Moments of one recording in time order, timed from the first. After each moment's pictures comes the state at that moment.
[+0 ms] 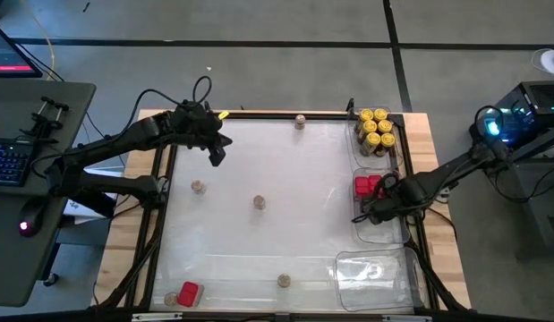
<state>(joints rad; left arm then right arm) 0.48 1.06 0.98 -0.64 0.06 -0.10 0.45 1.08 0.80 -1.29 0.07 2.06</state>
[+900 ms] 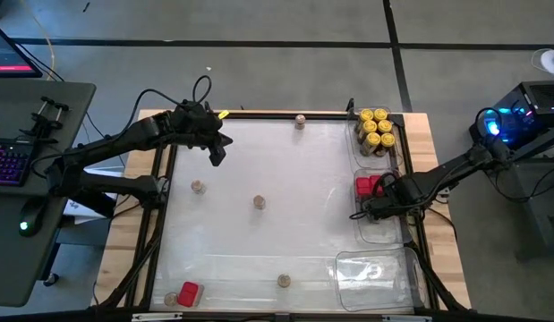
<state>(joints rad) 0.48 1.06 0.98 -0.63 0.06 -0.09 0.41 1.08 0.75 -1.27 0.05 2.07</state>
